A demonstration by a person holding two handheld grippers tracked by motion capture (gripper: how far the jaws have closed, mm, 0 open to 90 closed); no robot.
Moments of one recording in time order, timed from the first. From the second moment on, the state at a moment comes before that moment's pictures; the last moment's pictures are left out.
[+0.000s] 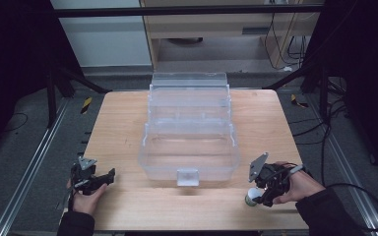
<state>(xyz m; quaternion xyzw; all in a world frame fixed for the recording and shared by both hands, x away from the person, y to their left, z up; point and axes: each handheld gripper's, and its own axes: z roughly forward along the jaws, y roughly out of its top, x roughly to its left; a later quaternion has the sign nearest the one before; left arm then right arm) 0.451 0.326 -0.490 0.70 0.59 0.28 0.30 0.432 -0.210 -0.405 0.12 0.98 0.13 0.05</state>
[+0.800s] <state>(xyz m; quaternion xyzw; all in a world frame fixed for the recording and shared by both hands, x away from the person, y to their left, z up) 0.452 0.326 -0.490 0.70 0.59 0.28 0.29 0.435 -0.196 -0.433 0.09 0.99 0.09 0.03</state>
